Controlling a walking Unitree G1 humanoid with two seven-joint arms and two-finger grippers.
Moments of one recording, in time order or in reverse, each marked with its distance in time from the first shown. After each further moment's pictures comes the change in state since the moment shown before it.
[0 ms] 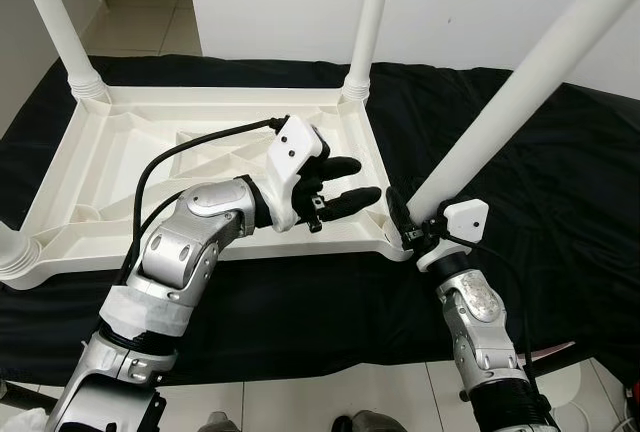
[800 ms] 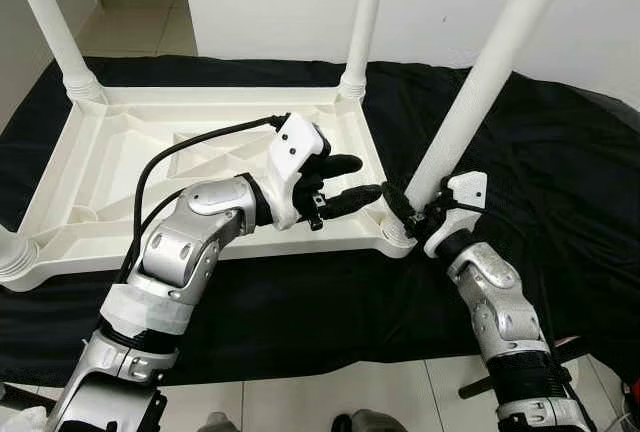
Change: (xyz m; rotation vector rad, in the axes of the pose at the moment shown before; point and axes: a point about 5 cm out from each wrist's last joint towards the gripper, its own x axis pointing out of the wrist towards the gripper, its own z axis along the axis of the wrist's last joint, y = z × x) left arm 0.001 0.001 0.002 0.005 -0.002 -0.001; right arm 0.016 -0.017 0.008 0.127 0.141 0.091
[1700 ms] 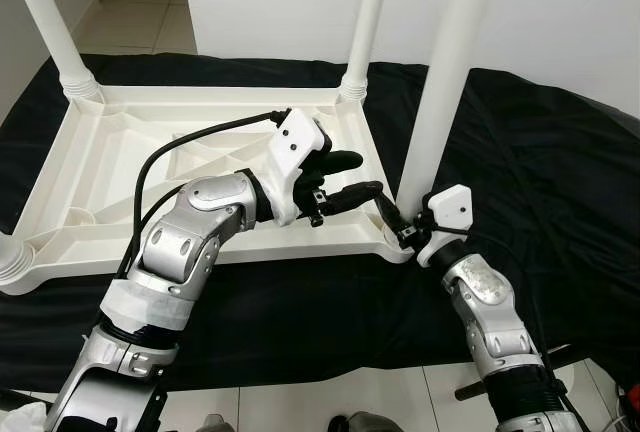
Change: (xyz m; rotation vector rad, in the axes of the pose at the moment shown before) left arm 0.000 0.003 0.004 0.012 -0.001 0.005; right arm -0.008 0.019 -0.009 -0.245 -0.048 0.064
